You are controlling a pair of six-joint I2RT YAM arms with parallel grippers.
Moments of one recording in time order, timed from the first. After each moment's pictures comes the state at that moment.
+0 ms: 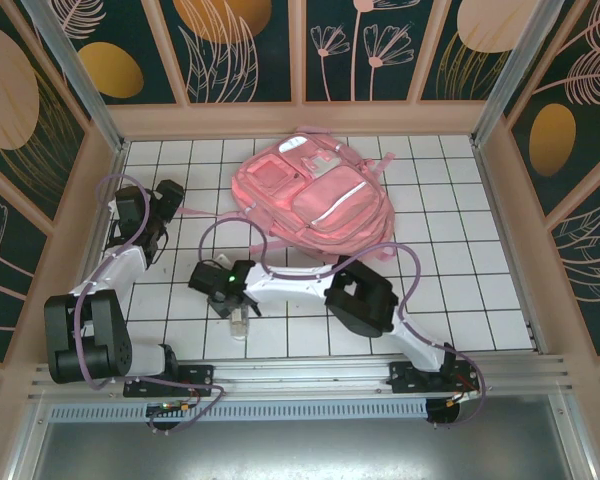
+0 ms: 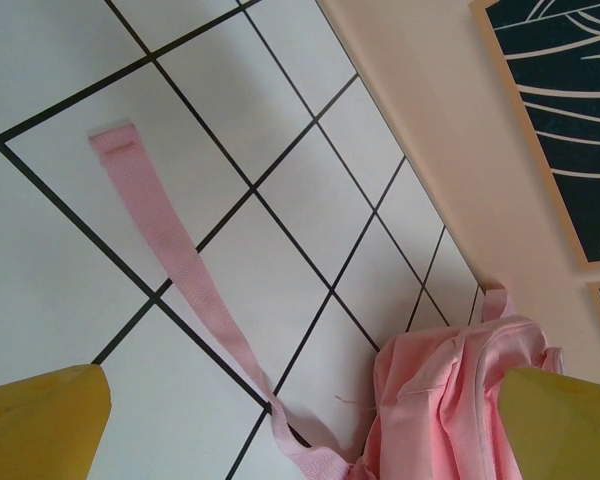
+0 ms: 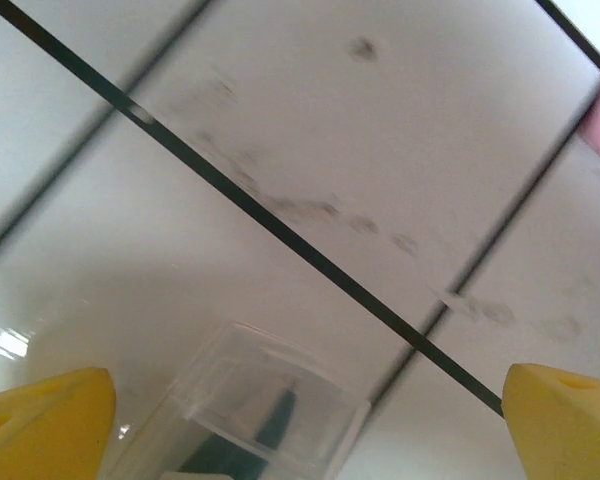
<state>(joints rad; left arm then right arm) 0.11 1.37 0.73 0.10 0.11 -0.95 1.27 2.26 1.76 -0.76 0.35 0.44</state>
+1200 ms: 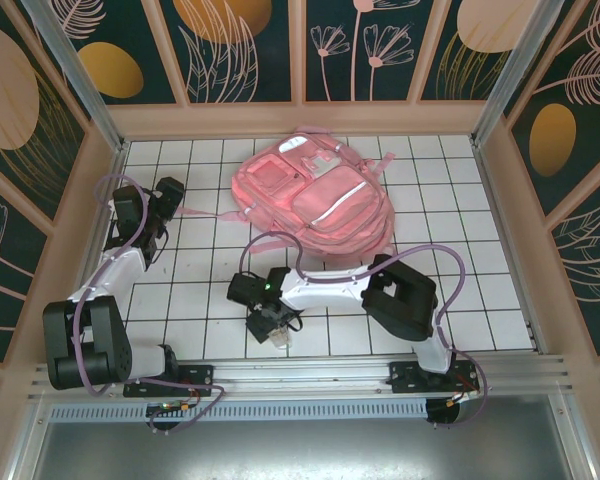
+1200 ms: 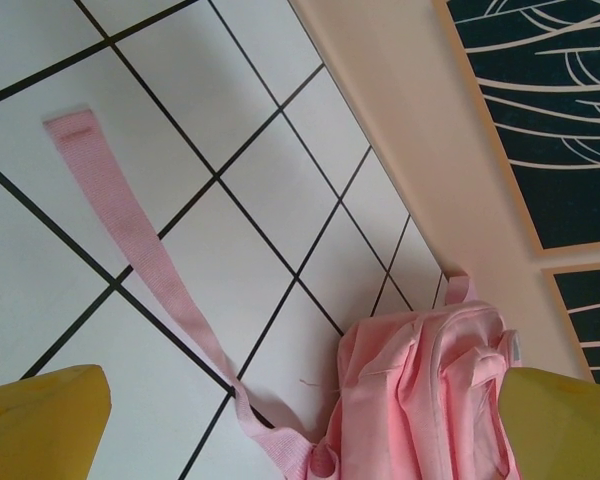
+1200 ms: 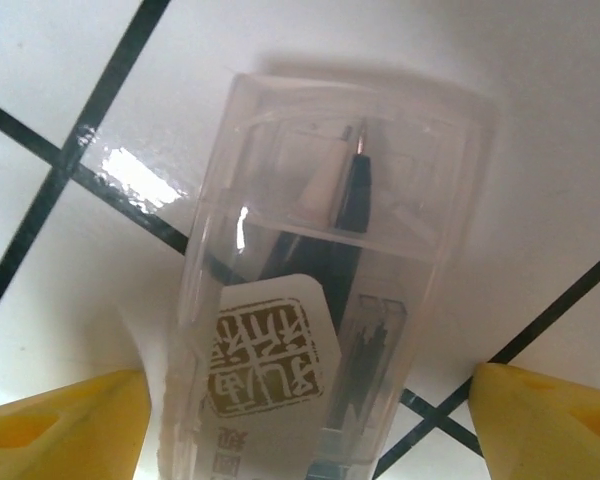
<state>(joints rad) 0.11 1.34 0.72 0.10 0.16 -0.97 1.28 2.01 1.38 -0.80 0.06 0.54</state>
